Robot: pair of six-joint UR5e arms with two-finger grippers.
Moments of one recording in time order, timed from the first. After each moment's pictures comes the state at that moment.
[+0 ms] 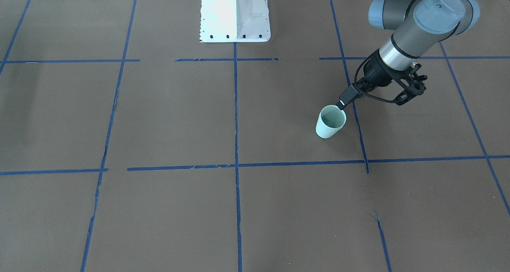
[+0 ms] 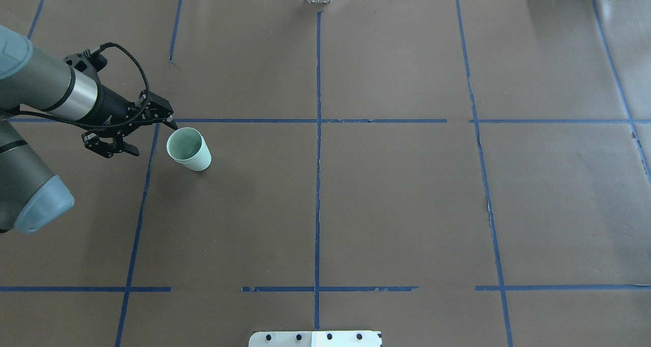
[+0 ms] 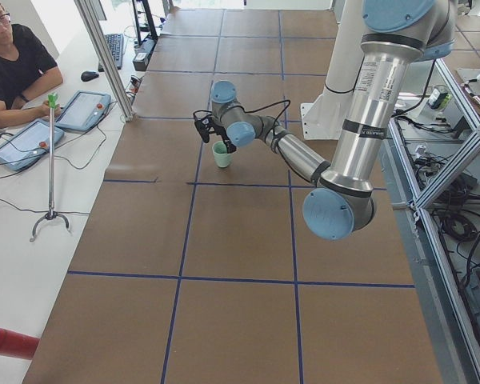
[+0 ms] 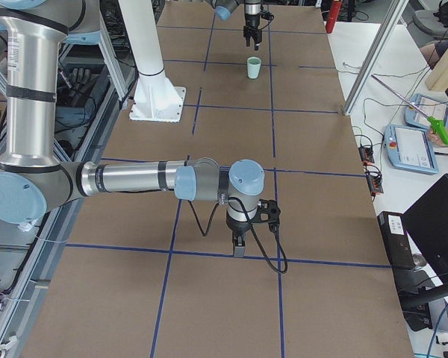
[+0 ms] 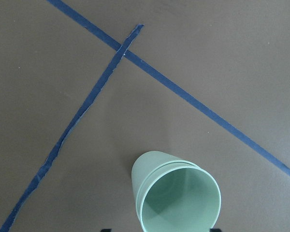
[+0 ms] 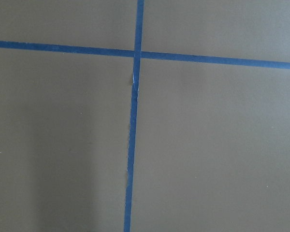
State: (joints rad) left arm -0.86 -1.81 -1.87 -1.93 -2.21 -1.57; right arm 1.55 -1.70 1.79 -1.68 2.26 -0.04
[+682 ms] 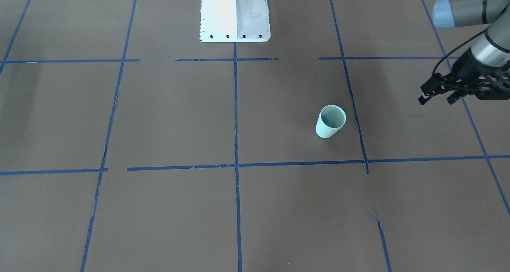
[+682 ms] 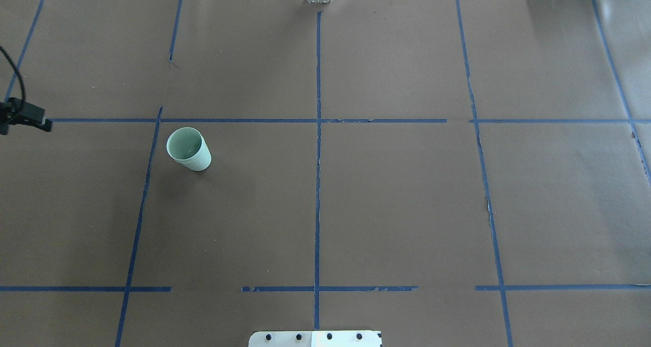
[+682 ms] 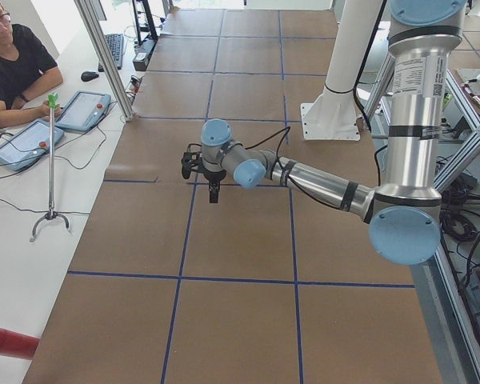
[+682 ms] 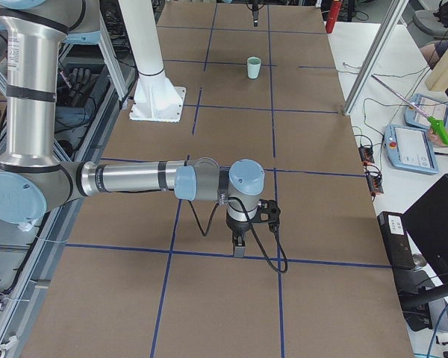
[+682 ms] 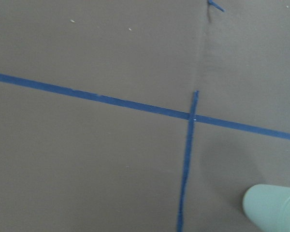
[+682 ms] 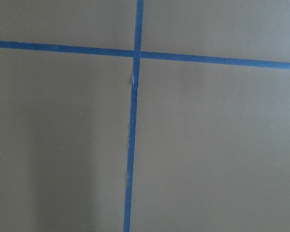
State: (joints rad) left arm -1.19 -1.54 -1.82 -1.92 -2.29 -0.63; right arm 1.55 -1.70 1.79 -1.68 2.26 -0.04
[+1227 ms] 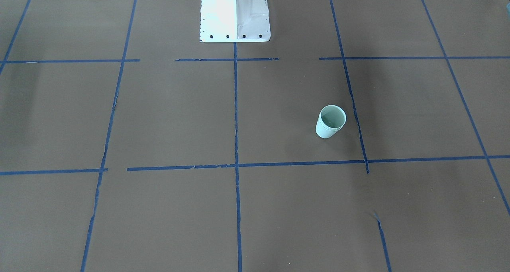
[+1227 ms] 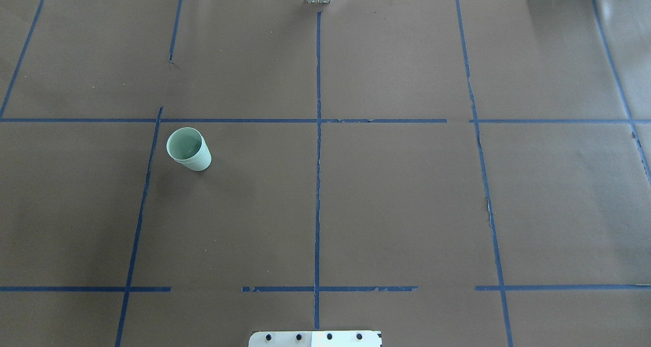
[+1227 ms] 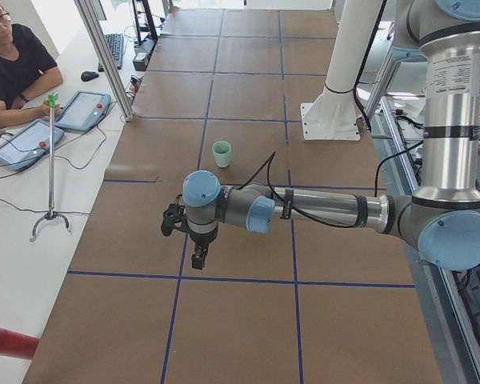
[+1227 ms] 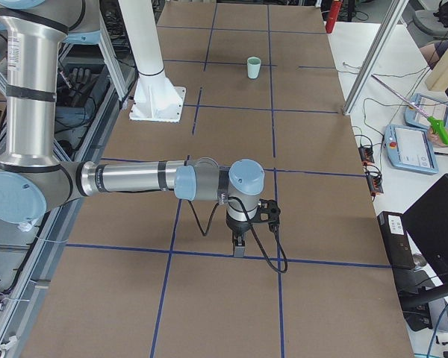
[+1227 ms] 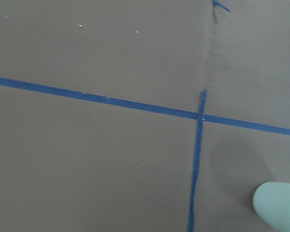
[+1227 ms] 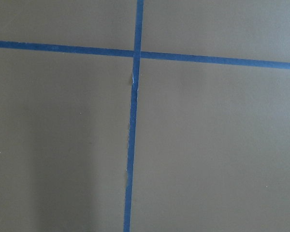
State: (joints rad) left arm -1.53 -1.52 -1.67 -1.67 -2.32 0.00; right arm 1.55 -1.70 1.79 -1.68 2.26 -0.04
